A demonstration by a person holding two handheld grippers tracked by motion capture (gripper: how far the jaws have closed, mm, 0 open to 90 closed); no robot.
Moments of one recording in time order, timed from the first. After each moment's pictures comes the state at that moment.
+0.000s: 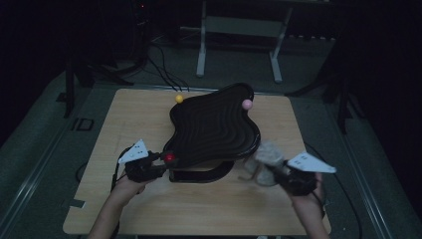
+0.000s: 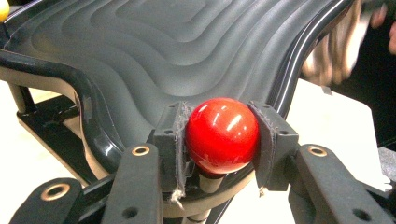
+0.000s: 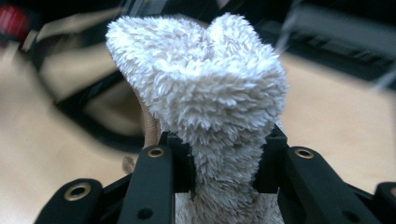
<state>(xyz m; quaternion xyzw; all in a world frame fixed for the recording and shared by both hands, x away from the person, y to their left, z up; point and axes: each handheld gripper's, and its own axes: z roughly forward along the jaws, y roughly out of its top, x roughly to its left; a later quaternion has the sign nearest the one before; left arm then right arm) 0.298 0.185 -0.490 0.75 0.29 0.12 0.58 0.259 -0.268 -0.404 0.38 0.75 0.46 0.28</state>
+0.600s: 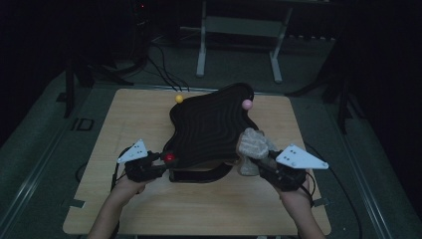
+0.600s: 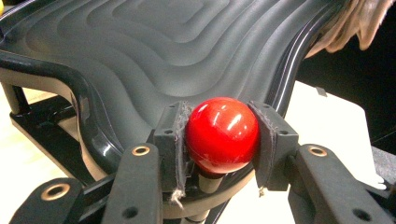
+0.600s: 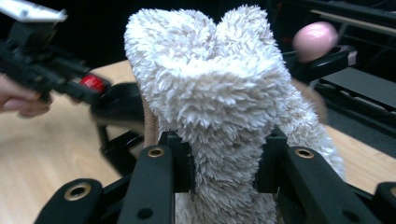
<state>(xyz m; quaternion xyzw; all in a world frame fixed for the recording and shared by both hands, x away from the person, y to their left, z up) 0.300 0.186 -0.492 0.75 0.29 0.11 0.58 0.250 -0.214 -0.381 0.28 0.77 0.50 0.27</state>
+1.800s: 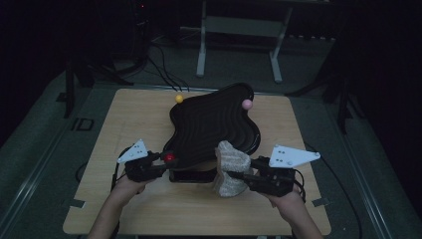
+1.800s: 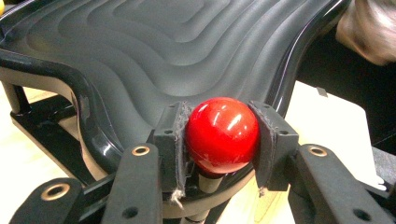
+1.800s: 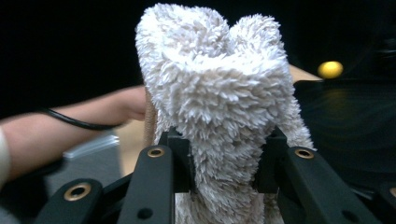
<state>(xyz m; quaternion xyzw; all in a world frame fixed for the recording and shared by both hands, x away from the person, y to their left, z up) 0.300 0.186 -0.492 0.75 0.29 0.11 0.58 0.248 -0.194 -0.364 0.18 0.79 0.58 0.07</state>
